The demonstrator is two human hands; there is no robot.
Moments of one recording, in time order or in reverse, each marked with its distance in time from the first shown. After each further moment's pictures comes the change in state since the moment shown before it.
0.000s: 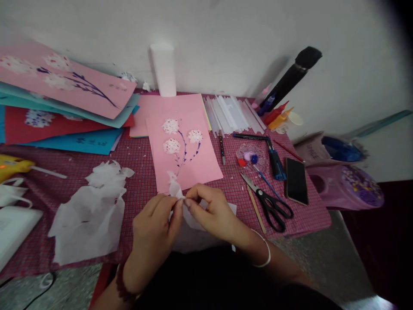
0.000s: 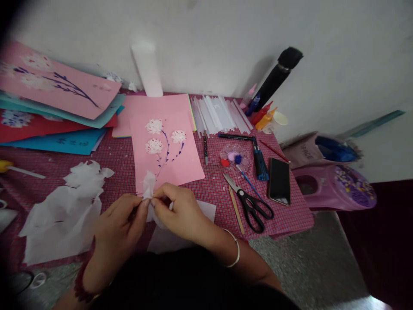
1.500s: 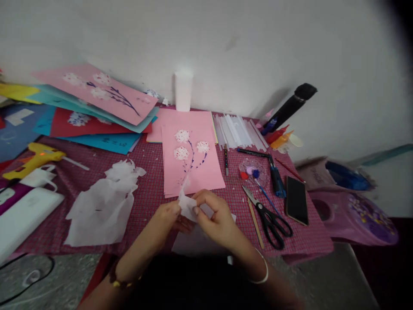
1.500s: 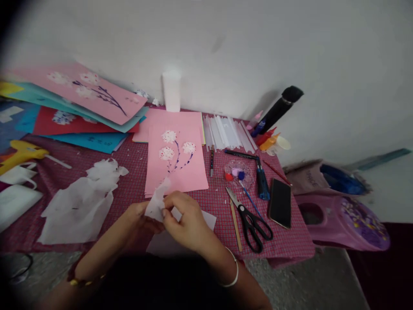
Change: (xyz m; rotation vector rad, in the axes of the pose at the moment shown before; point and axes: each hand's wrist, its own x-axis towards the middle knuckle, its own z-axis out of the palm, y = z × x) left_hand -0.012 -0.007 0.009 -1.139 -0.409 -0.620; right_hand -0.014 0.006 -0.003 -0.013 -0.020 -0.153
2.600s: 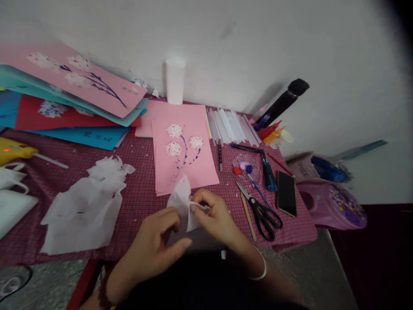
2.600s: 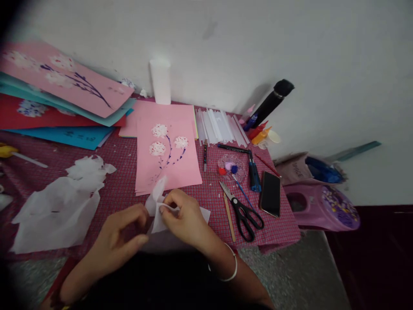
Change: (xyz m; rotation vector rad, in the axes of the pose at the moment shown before) left_hand -0.020 0.006 0.000 0.684 -0.001 0.367; right_hand -0.006 0.010 -0.004 -0.003 0.006 0.198
